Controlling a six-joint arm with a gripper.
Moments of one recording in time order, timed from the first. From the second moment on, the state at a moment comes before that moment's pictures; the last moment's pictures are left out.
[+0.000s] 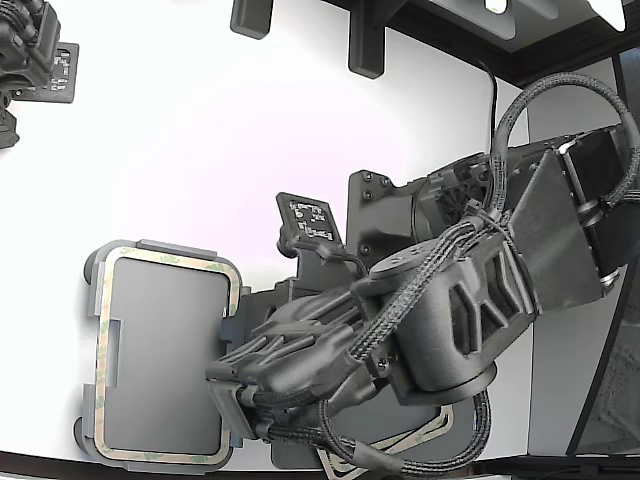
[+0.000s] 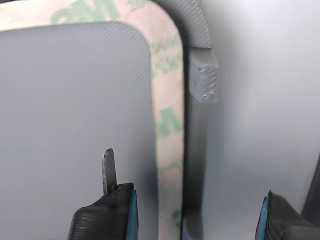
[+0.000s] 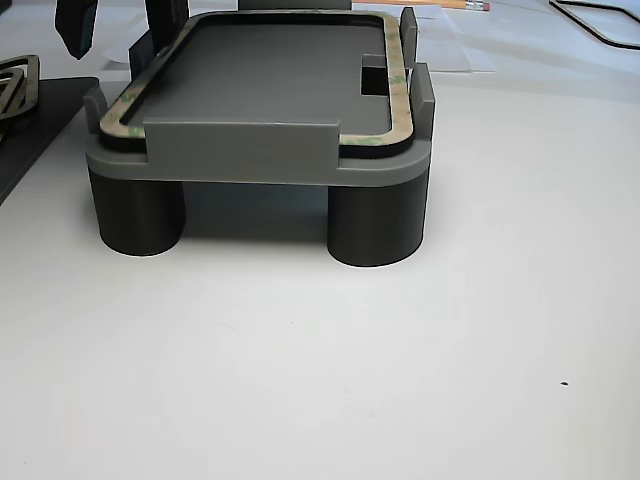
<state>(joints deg) 29.4 76.7 73.7 94.2 4.5 121.1</state>
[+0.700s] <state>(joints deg) 30.4 91.8 70.3 89.8 22.4 85.6</state>
